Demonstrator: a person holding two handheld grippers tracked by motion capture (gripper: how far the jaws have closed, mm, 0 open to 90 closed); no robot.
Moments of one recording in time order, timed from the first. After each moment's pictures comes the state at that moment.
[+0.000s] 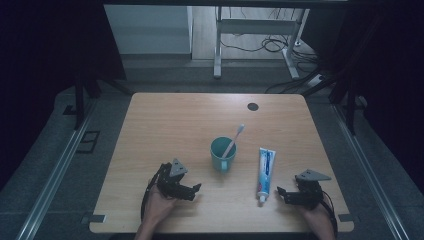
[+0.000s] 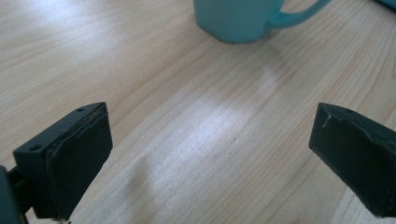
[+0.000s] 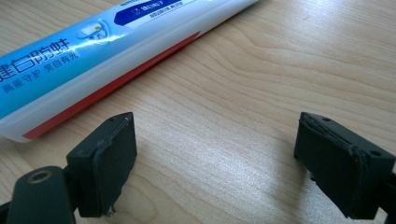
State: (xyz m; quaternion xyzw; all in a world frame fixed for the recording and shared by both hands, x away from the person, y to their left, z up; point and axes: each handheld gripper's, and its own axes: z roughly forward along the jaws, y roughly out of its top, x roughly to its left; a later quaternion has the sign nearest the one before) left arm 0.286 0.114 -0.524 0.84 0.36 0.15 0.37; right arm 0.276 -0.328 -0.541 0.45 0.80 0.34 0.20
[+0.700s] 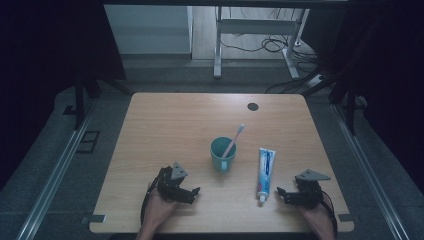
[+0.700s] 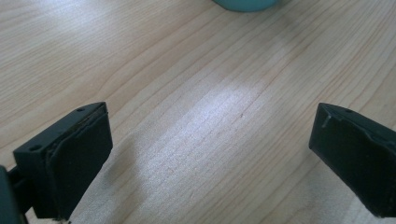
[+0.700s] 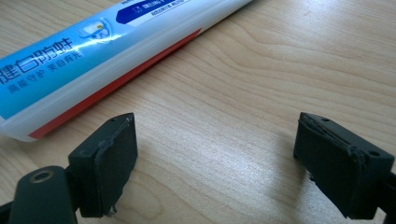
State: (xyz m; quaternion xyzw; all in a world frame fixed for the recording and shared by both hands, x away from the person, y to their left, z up) left arm 0.284 0.115 -0.538 0.84 0.37 0.14 0.35; right arm 0.275 -0.326 -0.539 0.46 0.80 0.34 0.19
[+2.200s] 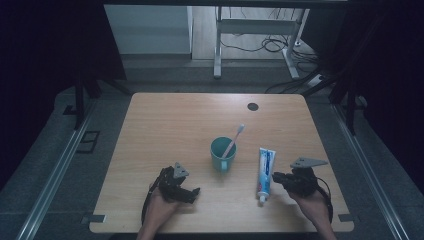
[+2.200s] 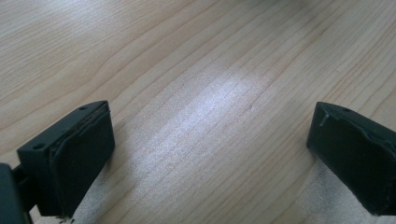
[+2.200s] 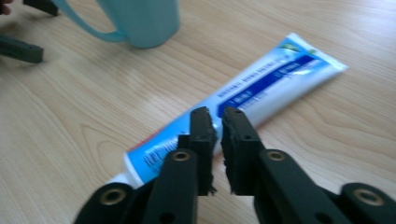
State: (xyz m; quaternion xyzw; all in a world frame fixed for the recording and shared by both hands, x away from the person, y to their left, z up) left arm 0.289 0.113 -0.545 0.85 0.38 0.13 0.33; right arm 0.289 -0.296 -0.488 0.42 0.82 0.39 0.11
